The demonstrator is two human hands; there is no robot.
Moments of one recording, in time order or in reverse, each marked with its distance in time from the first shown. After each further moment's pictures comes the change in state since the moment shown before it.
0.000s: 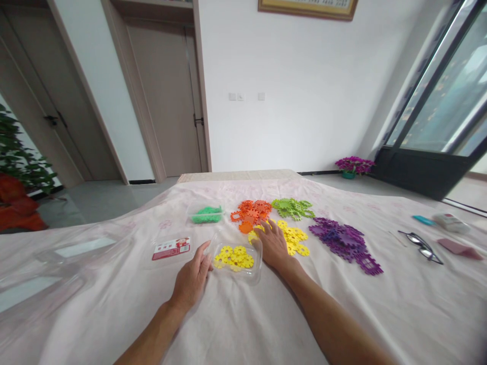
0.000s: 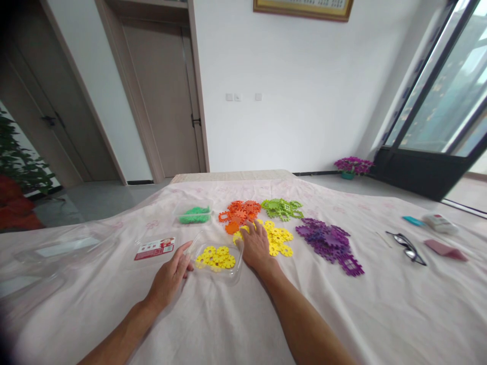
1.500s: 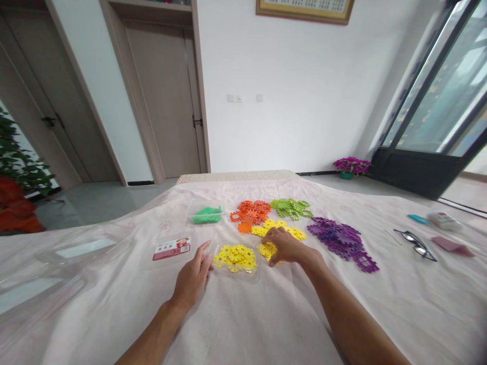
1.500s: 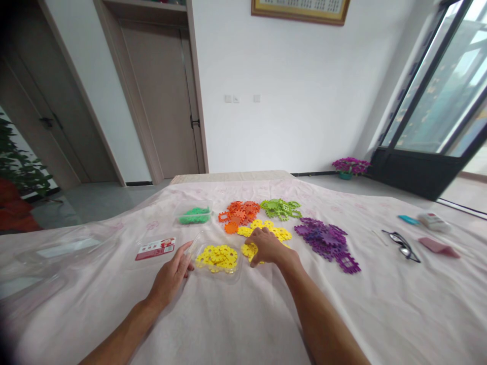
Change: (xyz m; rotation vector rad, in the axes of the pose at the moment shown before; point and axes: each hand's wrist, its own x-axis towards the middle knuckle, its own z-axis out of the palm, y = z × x) left_hand 0.002 -0.006 0.001 -0.017 -0.004 0.011; right_hand 0.003 0.038 -0.053 0.103 -0.478 -0.201
